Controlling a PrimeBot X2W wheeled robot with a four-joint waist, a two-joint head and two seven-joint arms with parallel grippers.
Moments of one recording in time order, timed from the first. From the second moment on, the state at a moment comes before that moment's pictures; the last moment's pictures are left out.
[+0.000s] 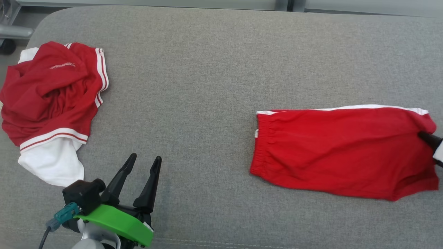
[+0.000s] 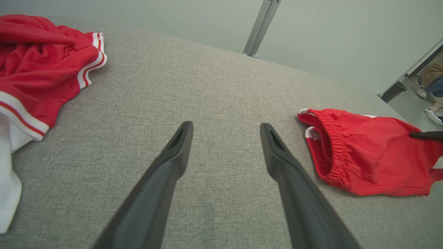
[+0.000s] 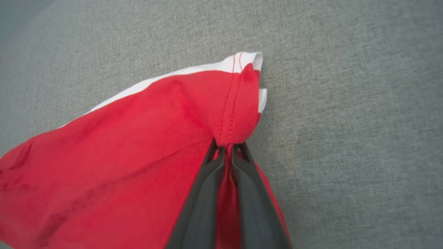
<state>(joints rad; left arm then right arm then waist) -0.07 0.34 -0.51 -0.05 -0.76 0.07 -0.20 -0.28 -0.57 0.15 0.42 0.92 -0.05 0.56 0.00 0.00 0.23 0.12</state>
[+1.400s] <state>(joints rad) -0.09 0.32 -0.52 -0.01 -0.77 0.05 -0.21 -0.26 -0.33 0.37 0.03 0.96 0.02 0.59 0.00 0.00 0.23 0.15</state>
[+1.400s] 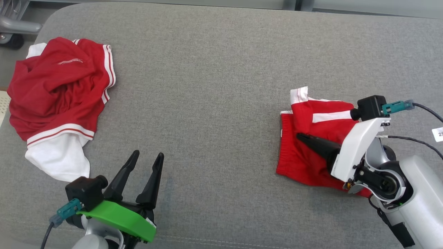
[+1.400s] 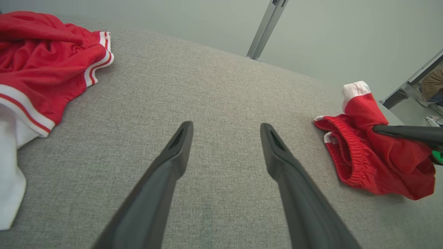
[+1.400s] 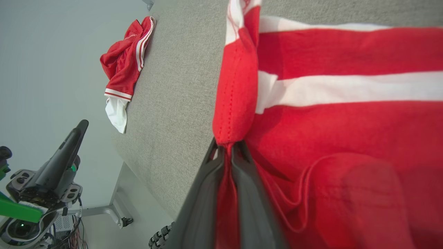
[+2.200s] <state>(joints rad) -0.09 0.31 -0.52 0.01 -0.77 0.04 -0.22 -0.30 -0.28 0.37 -0.03 0.89 0.02 0.48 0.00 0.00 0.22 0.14</state>
